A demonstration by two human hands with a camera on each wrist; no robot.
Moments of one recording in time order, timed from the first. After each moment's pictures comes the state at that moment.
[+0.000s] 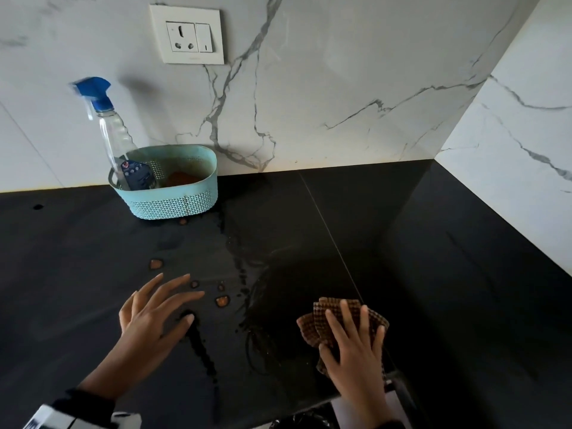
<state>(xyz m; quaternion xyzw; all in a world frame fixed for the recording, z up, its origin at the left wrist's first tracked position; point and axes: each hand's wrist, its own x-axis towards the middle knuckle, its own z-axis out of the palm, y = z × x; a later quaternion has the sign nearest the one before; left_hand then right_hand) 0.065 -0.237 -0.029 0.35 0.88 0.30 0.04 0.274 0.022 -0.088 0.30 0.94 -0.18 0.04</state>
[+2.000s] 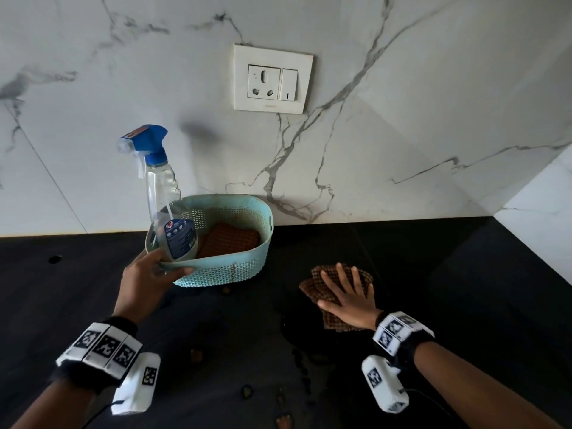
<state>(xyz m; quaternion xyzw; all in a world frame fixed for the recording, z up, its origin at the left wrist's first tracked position) -0.205 -0.223 -0.037 0.16 0.86 0.48 -0.02 -0.027 0.111 -0.055 0.22 0.93 -0.11 0.27</state>
